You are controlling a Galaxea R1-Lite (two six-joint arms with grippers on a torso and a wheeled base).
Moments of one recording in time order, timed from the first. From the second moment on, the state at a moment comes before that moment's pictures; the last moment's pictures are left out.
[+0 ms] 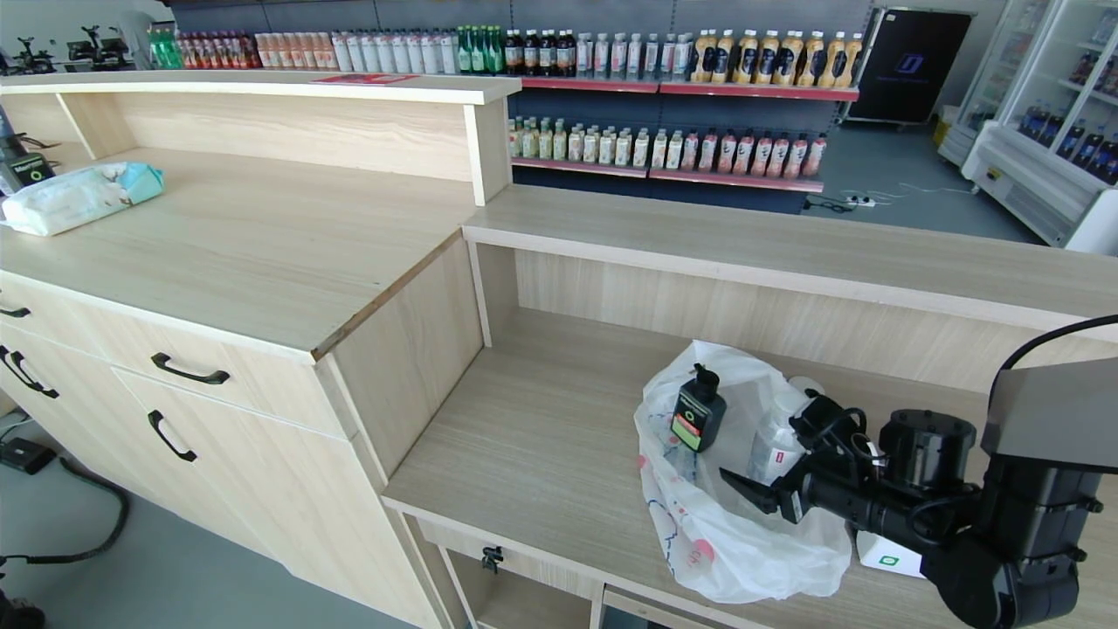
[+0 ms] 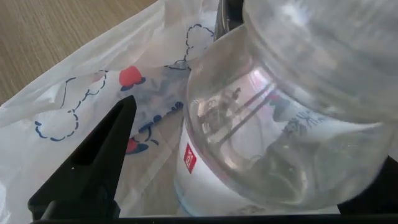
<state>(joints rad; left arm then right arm) 0.01 0.00 0.00 0.03 0.08 0.07 0.13 2.24 -0.40 -1.54 0.43 -0.39</state>
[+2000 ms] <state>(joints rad) 0.01 0.00 0.00 0.03 0.08 0.07 -0.06 1.32 -0.62 -0.70 0.06 -0.30</state>
